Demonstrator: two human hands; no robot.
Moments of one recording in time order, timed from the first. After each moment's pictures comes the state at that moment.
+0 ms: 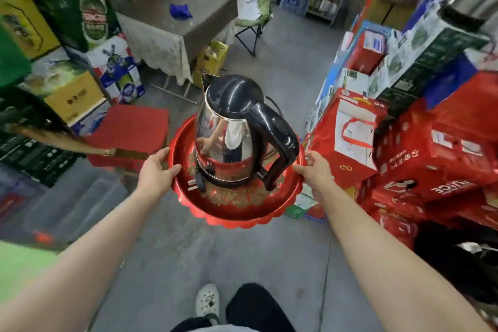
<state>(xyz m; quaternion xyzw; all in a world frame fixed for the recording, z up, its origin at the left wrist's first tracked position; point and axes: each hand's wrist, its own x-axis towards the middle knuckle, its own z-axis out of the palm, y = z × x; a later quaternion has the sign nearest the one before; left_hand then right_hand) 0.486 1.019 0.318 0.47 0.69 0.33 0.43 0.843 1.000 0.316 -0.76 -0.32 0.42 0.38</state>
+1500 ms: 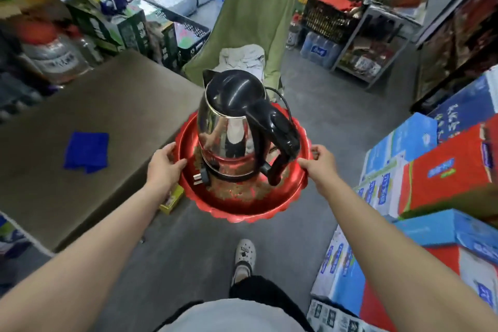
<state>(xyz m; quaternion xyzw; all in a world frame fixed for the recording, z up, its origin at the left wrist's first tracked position) 0.800 2.152 0.303 0.42 0.74 0.34 0.39 1.137 2.170 0.318 -0.75 -0.38 0.40 0.36</state>
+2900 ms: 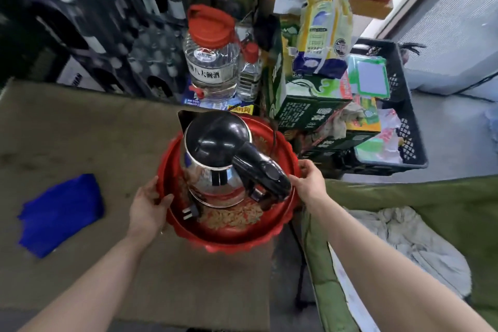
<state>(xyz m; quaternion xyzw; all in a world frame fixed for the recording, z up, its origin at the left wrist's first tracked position) 0.586 2.541 0.110 -0.14 0.88 0.41 0.22 0.675 2.874 0.119 -0.47 -0.73 0.49 -0.05</state>
